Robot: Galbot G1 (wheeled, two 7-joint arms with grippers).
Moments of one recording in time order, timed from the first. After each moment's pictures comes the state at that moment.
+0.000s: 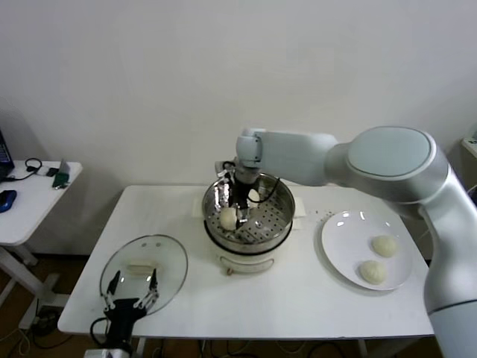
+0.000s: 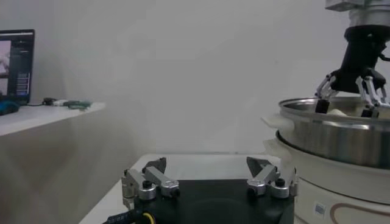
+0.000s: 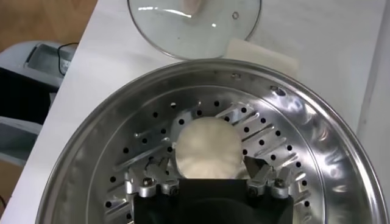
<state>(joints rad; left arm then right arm) 1.76 -1.45 -0.61 -2.06 -0.13 -0.09 -0.08 0.65 1.51 -1.73 0.85 0.89 -0.22 -1.04</state>
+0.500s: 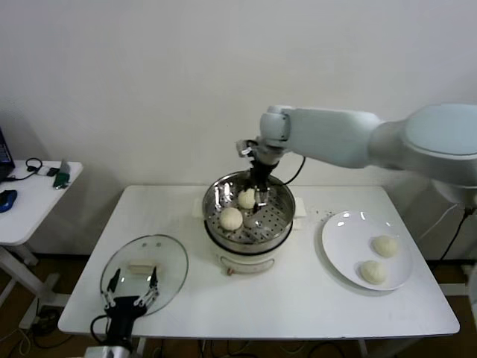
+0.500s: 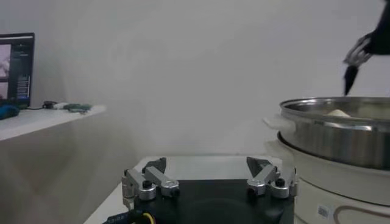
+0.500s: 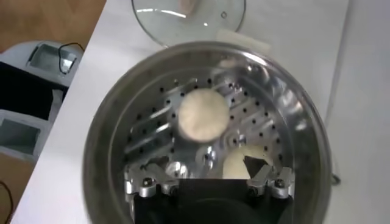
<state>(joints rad) 1.75 -1.45 -0.60 -2.06 -0.11 -0.08 -0.09 0.80 1.23 -1.69 1.07 0.81 -0.21 -1.07</state>
